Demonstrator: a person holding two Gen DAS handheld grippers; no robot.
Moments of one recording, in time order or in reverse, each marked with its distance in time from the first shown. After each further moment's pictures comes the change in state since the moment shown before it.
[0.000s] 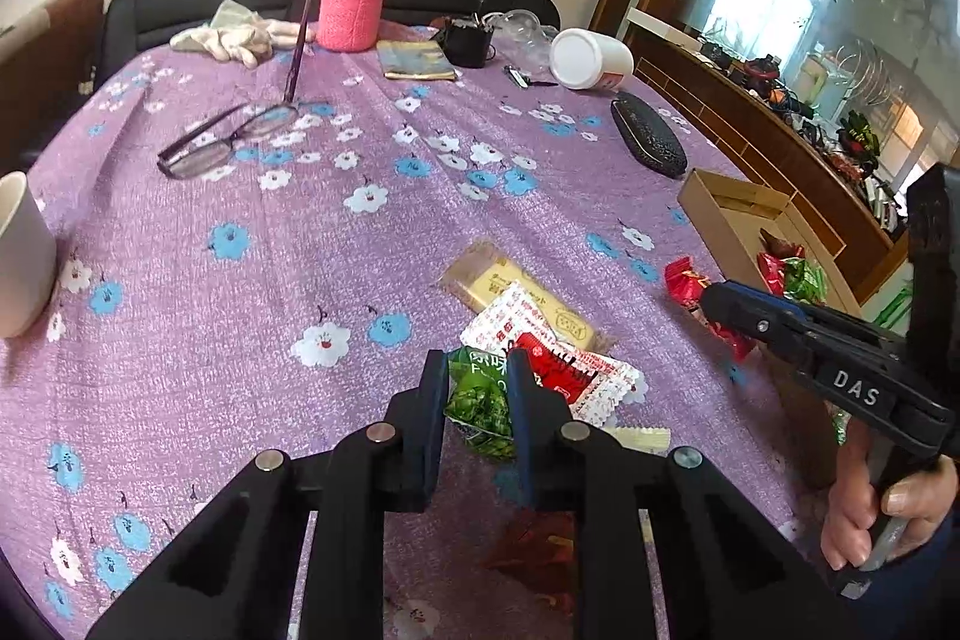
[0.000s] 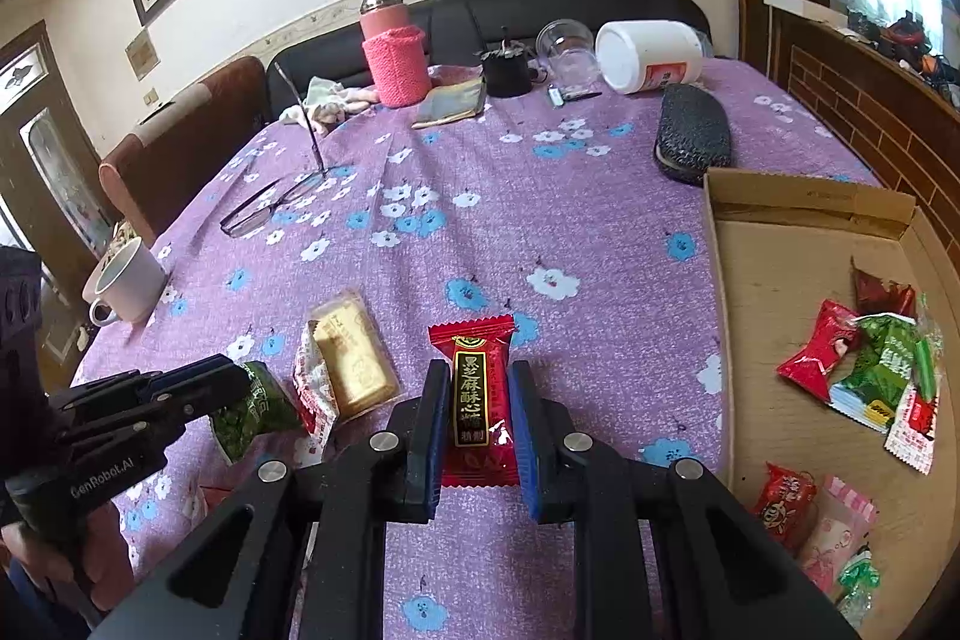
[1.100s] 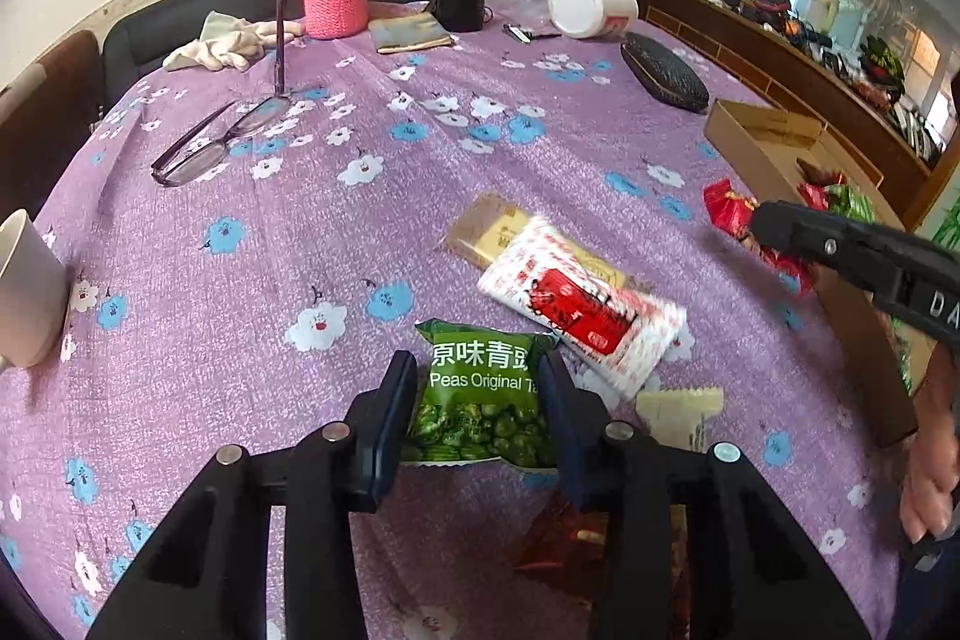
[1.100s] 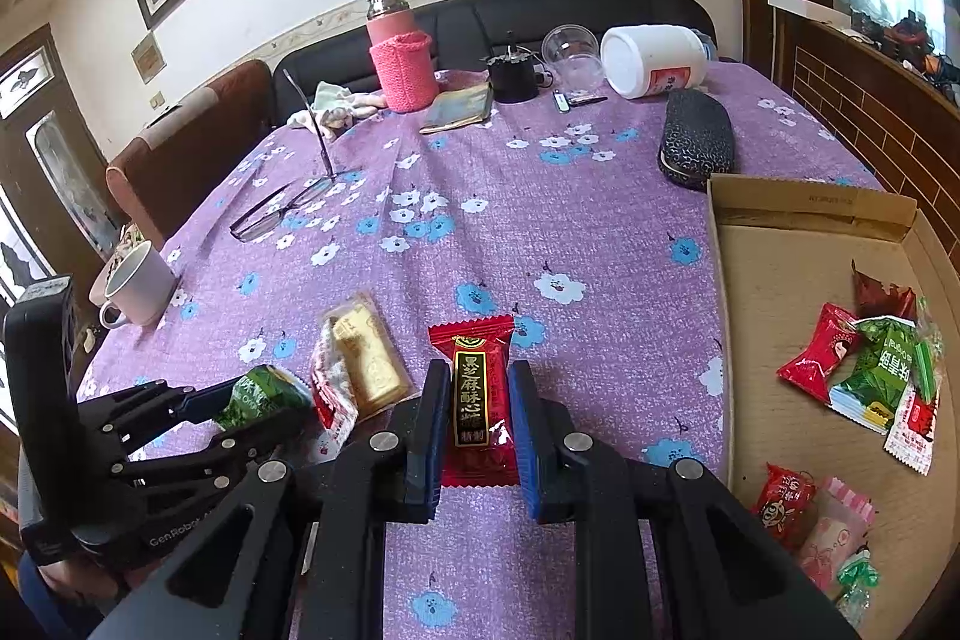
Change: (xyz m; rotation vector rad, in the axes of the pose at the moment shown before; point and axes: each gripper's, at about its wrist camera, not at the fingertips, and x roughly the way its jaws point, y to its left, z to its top) left arm 0.022 -0.017 -0.012 0.115 0.048 0.123; right arm -0.010 0.000 0.002 -0.005 -0.016 0.013
